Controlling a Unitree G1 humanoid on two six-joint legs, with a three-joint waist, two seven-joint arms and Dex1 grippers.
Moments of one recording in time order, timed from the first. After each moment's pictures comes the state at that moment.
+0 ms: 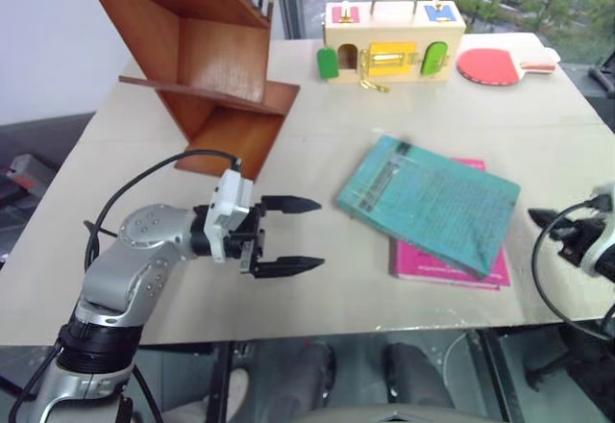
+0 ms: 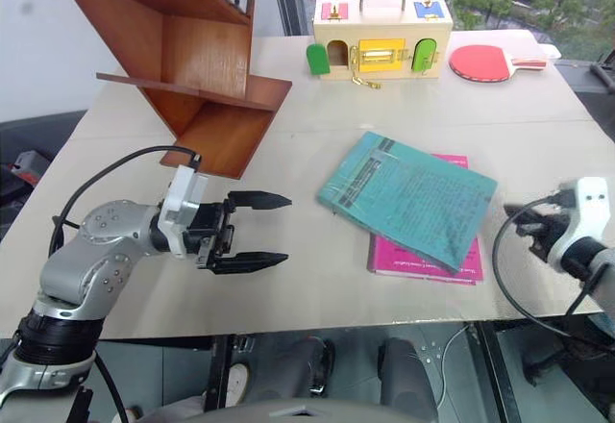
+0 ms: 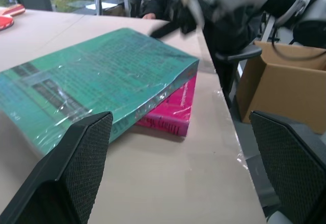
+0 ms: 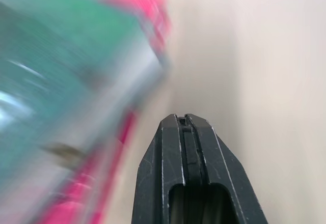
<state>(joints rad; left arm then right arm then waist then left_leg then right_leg) -0.25 0.73 0.03 -0.31 -0.65 0.39 -1.27 0.02 -0.70 -0.60 -0.43 0.74 0.96 0.52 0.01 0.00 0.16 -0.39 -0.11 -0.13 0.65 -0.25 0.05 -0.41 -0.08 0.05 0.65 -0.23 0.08</state>
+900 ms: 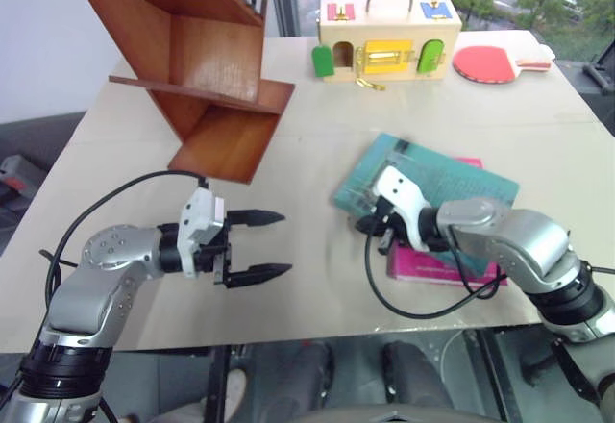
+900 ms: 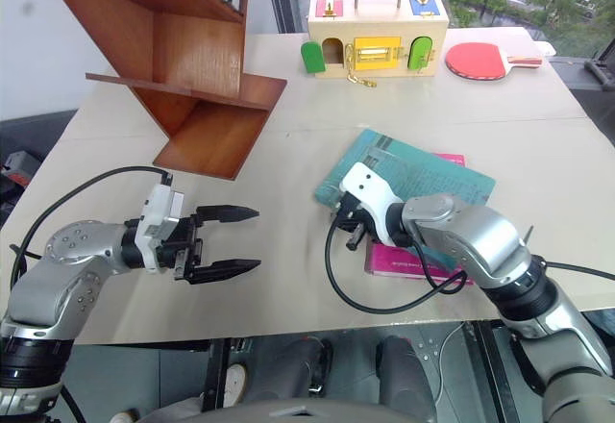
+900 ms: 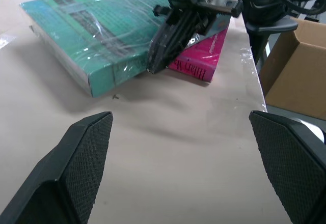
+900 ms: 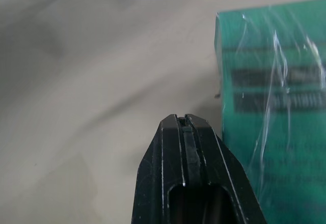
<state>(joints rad) -0.09 0.81 0.12 -0.25 -0.59 0.32 -1.27 -0.60 -0.58 0.40 -0.38 0.59 1.06 0.50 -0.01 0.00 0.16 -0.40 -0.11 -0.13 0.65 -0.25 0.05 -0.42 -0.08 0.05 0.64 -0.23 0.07</state>
